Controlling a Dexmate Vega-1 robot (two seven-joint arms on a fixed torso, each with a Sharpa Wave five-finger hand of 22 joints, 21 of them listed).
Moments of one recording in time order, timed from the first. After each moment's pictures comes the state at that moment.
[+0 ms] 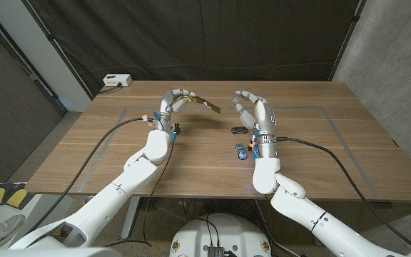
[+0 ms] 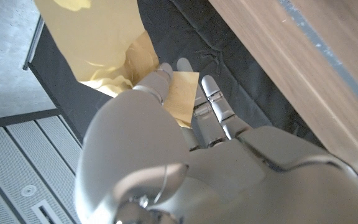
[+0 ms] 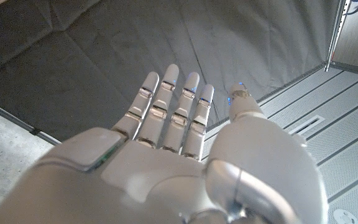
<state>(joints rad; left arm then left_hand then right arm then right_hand) 0.88 0.47 0.48 -1.53 -0.02 -0.25 0.51 1.27 0.10 0.40 -0.15 0.19 1.08 -0.15 0.53 0.19 0.90 -0.19 0.56 0.33 0.79 -0.09 0.35 0.45 0.19 0.01 0.95 0.23 -1.05 -0.45 -0.63 -1.74 -0.54 0.06 -0.94 0.77 0.02 0.35 -0.17 0.20 0.71 -0.12 0.29 0.19 0.77 -0.10 0.40 0.21 0.69 -0.06 0.41 0.28 0.25 0.01 0.86 0.20</state>
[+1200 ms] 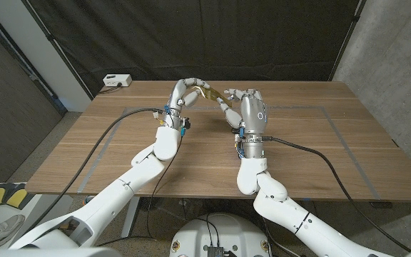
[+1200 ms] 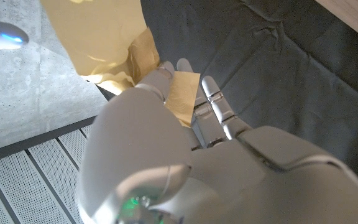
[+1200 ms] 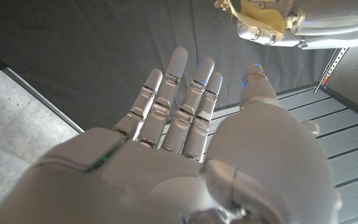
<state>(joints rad) 0.85 0.46 0.52 -1.55 0.19 -0.36 0.58 1.31 0.08 0.37 -0.15 0.20 1.07 -0.10 0.52 0.19 0.92 -0.18 0.55 0.35 0.79 -0.09 0.32 0.46 0.17 0.00 0.97 0.21 -1.02 -0.38 -0.75 -1.79 -0.80 -0.27 -1.01 0.92 -0.06 0.21 -0.14 0.28 0.90 -0.12 0.33 0.22 1.02 -0.16 0.50 0.31 0.84 -0.10 0.67 0.52 0.28 -0.03 0.96 0.23</state>
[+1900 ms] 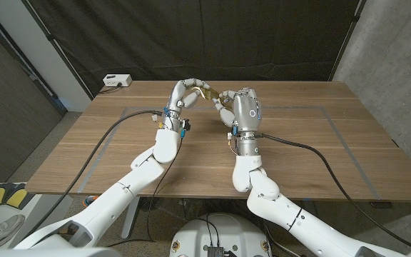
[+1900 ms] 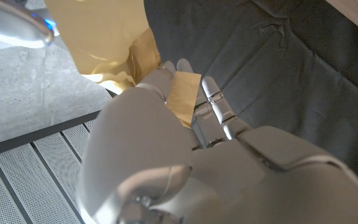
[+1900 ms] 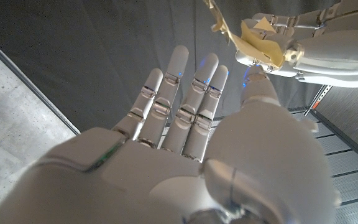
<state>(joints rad) 0.88 0.45 0.51 -1.56 0.20 -0.39 0.59 1.33 0.09 0.36 -0.15 0.20 1.04 -0.08 0.51 0.21 0.90 -0.18 0.54 0.36 0.79 -0.09 0.30 0.47 0.16 0.00 0.98 0.21 -0.96 -0.36 -0.82 -1.78 -0.86 -0.43 -0.96 0.93 -0.06 0.16 -0.12 0.30 0.99 -0.11 0.36 0.23 1.09 -0.16 0.53 0.37 0.86 -0.11 0.68 0.57 0.27 -0.04 0.99 0.24</state>
